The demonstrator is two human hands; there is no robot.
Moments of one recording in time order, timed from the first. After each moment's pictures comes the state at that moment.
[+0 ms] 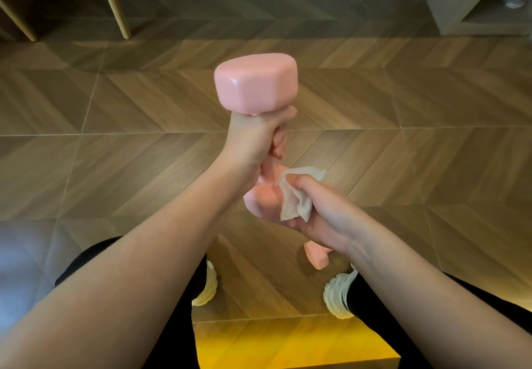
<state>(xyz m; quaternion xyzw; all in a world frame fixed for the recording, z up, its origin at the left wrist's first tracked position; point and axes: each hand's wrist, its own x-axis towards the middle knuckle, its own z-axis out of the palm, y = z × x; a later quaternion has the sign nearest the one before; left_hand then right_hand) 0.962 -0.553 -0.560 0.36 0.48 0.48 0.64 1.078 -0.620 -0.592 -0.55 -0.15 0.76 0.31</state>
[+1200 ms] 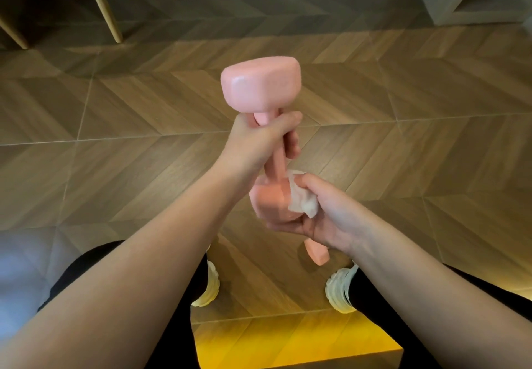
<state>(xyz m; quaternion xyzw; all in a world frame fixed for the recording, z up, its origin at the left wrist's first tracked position) 0.964 -0.558 -0.559 0.43 0.46 0.43 0.65 1.089 -0.625 -0.591 -0.53 -0.15 0.78 0.31</state>
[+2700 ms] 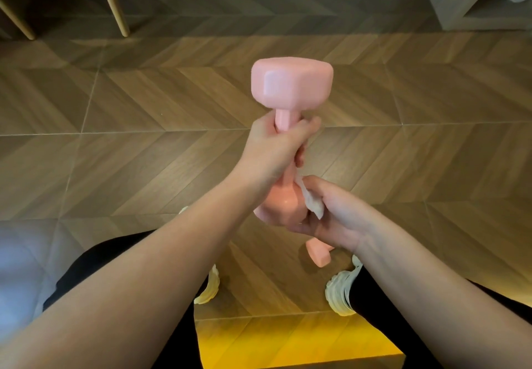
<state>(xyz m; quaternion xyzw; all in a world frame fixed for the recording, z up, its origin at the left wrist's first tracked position) 0.972 -0.569 -0.556 0.41 0.50 0.42 0.64 1.091 -0.620 -0.597 -0.54 -0.14 0.78 0.28</state>
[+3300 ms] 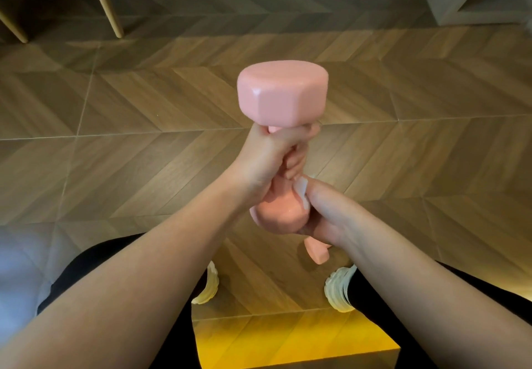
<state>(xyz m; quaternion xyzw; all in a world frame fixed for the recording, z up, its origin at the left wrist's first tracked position) 0.974 -0.573 -0.561 0.40 0.37 0.43 0.72 1.078 -0.618 -0.591 -0.61 -0.18 0.74 0.23</state>
